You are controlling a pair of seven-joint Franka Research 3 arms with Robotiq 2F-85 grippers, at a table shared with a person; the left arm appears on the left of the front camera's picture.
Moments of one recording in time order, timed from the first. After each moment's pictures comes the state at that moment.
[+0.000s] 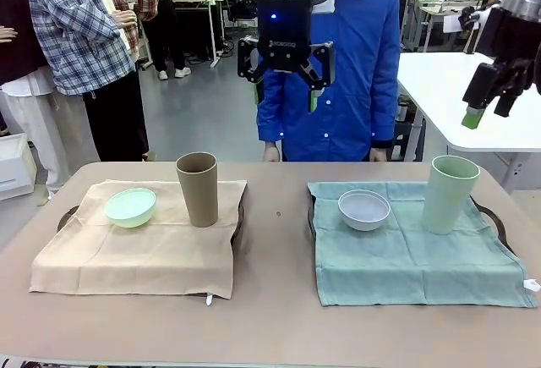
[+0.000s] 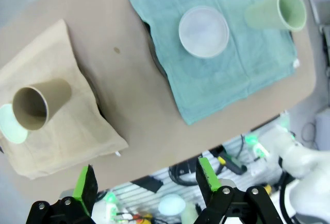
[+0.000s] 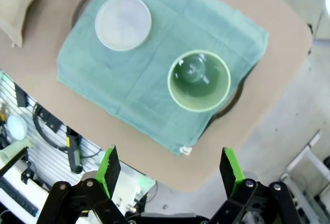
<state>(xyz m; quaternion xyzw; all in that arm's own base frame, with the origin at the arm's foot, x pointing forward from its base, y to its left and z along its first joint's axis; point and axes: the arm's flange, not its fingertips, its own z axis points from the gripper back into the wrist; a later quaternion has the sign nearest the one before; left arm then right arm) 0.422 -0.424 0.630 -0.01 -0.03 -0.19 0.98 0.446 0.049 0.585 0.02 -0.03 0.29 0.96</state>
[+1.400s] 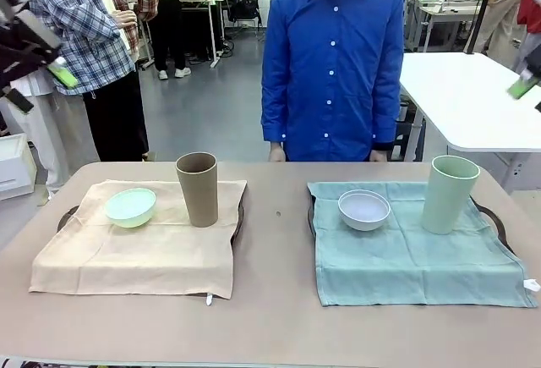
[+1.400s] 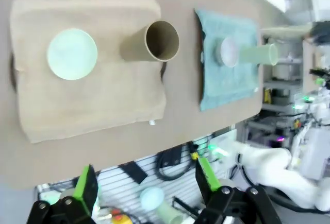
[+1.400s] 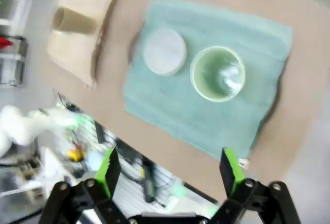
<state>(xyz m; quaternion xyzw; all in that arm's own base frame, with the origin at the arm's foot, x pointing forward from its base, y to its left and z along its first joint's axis) 0.356 0.003 0.638 -0.25 -0.08 0.00 0.97 0.411 -0.070 0.607 0.27 -0.11 0.14 0.94</state>
